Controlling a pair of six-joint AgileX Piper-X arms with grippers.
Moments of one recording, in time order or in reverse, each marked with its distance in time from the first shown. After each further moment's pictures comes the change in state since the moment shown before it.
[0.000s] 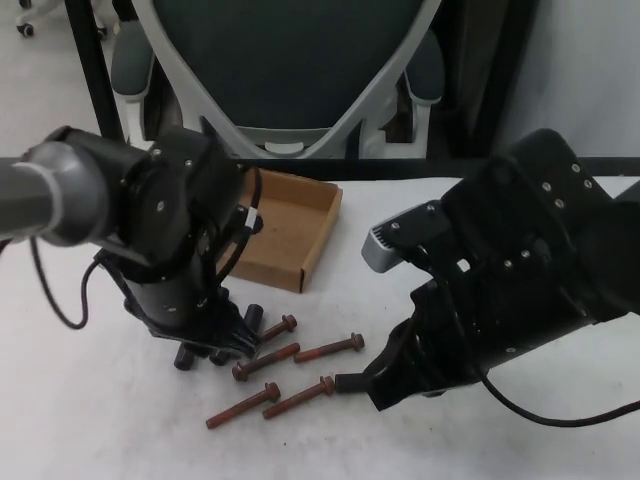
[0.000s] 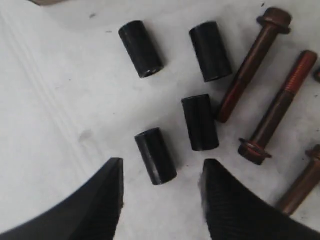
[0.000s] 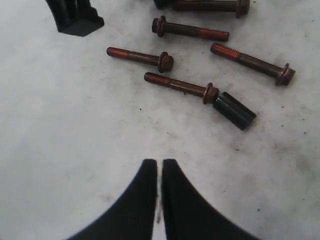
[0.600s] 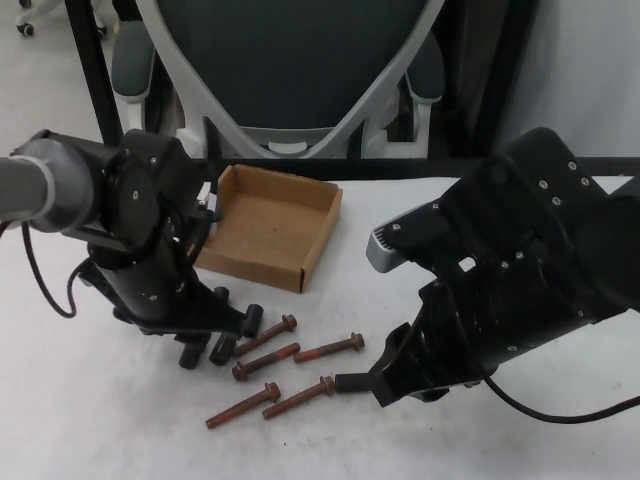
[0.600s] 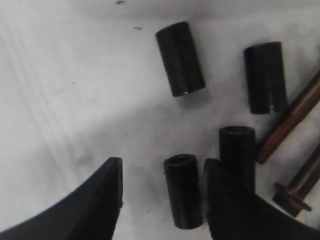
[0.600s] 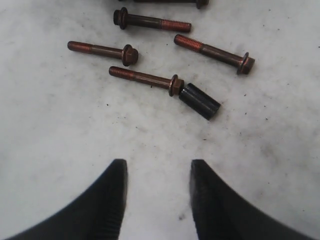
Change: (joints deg) left arm 7.2 6.6 -2.6 -2.7 10.5 -3.6; right arm 0.0 0.0 -0.1 1.2 5.3 0.9
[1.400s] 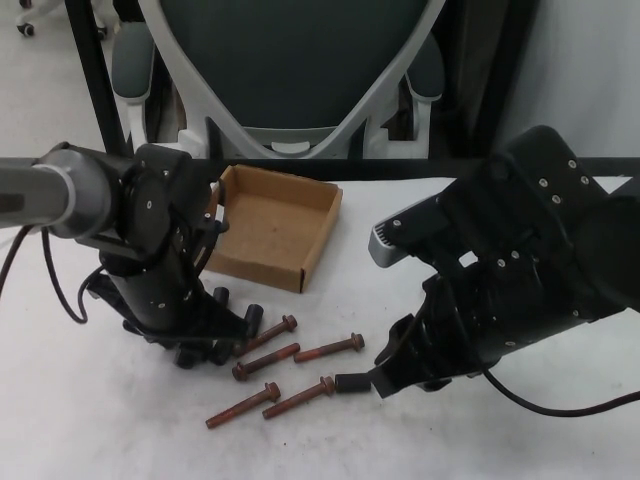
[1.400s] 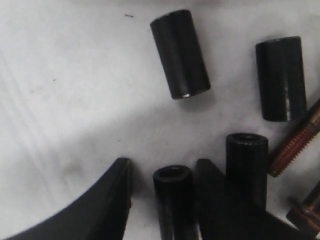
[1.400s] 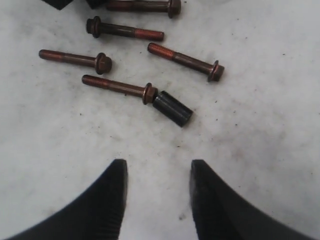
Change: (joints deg) left arm 0.0 4.1 -1.1 0.6 -0.5 -1.3; right arm 0.0 0.1 0.0 -1.3 5.5 0.0
